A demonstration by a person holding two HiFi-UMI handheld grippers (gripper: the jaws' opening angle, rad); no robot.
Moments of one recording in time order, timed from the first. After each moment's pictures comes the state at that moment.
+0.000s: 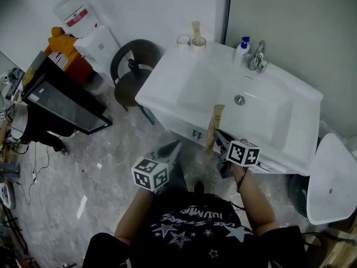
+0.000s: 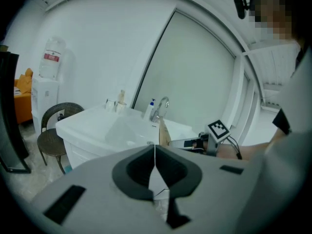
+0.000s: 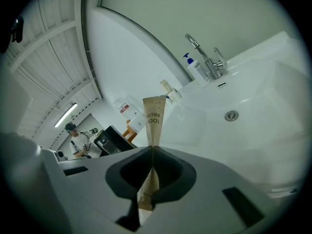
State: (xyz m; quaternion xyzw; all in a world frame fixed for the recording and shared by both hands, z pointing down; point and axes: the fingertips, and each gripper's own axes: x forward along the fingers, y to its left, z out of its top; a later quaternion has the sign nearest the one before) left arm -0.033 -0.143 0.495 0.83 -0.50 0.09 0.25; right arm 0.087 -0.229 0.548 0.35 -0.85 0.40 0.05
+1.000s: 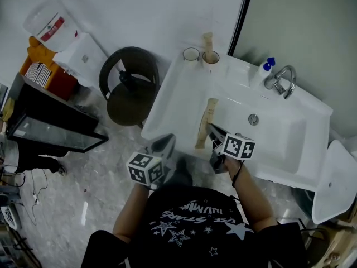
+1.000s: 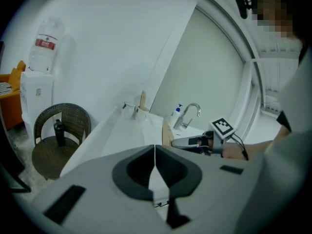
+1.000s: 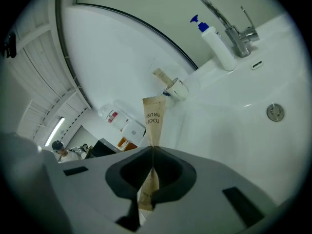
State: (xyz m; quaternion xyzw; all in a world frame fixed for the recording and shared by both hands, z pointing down) left arm -0.178 -0.332 0.515 0.83 -0.48 0.11 0.28; right arm -0.054 -0.399 0.561 0.37 -0.80 0.47 0.03
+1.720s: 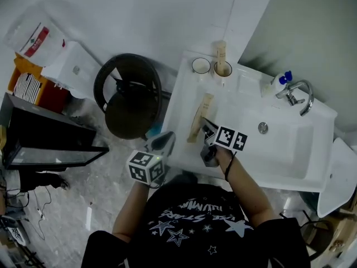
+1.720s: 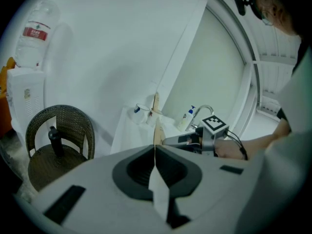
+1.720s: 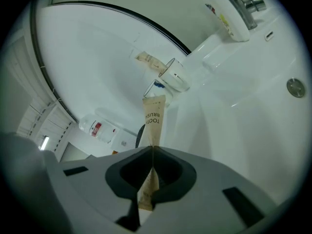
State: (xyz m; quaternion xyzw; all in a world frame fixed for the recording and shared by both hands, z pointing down) left arm -0.251 -0.432 0.534 0.84 -0.44 0.12 0.29; right arm -0.143 -0.502 0.592 0.42 -0.73 0.53 0.00
